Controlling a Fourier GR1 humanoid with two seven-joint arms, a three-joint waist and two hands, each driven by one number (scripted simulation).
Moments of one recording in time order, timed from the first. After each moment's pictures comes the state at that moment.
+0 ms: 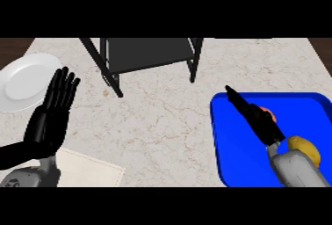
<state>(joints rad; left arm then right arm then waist) -0.10 0.25 -0.06 -1.65 0.21 0.07 -0.18 -0.25 -0.37 0.31 -1.34 -0.11 0.09 0.05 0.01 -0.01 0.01</state>
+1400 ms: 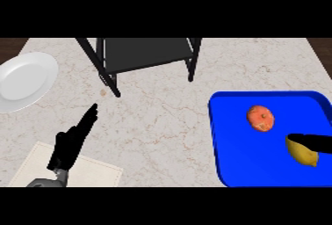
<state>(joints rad) -0.02 0.29 -0.16 -1.38 0.05 0.02 0.02 0.02 -0.66 -0.01 -1.70 0.00 -0.28 0.58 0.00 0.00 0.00</state>
